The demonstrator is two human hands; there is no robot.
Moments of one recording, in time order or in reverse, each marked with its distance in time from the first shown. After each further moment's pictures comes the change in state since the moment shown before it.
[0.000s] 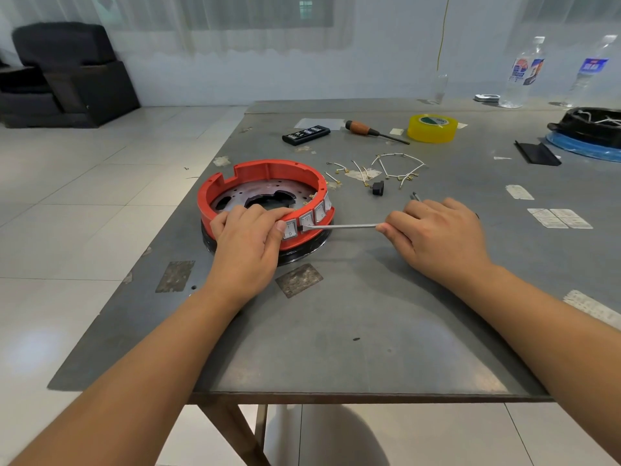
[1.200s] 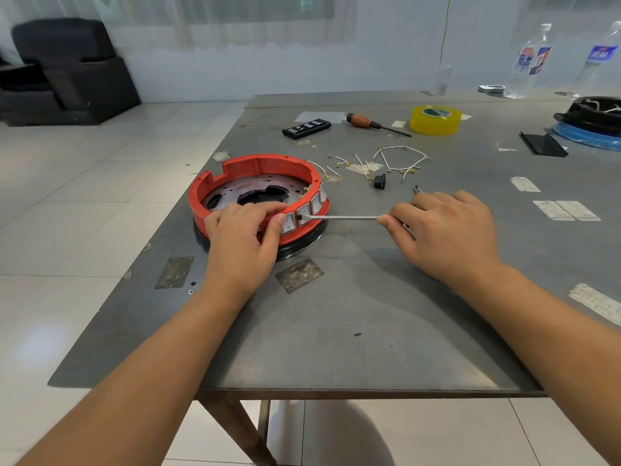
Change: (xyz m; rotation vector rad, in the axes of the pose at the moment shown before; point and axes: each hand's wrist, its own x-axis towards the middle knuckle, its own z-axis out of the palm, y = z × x) left_hand -0.003 0.002 0.001 -0.081 0.099 -0.076; right_hand 0.001 -0.009 -0.015 -0.038 -0.039 0.090
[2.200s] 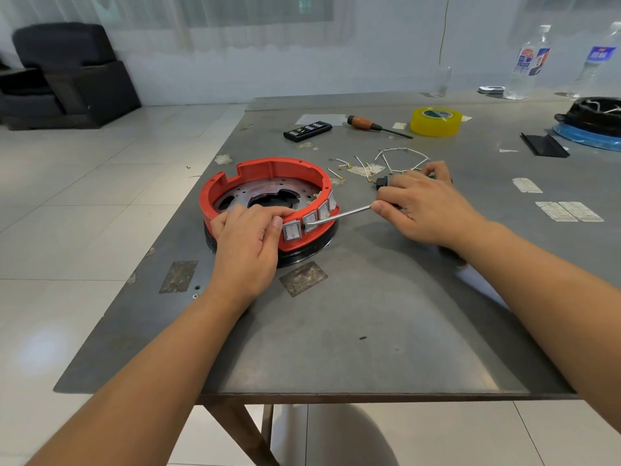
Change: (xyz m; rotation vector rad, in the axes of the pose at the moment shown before) left_hand 0.001 -0.001 -0.001 -0.055 -0.042 0.019; right_hand 0.045 0.020 0.033 0.275 -0.286 -0.121
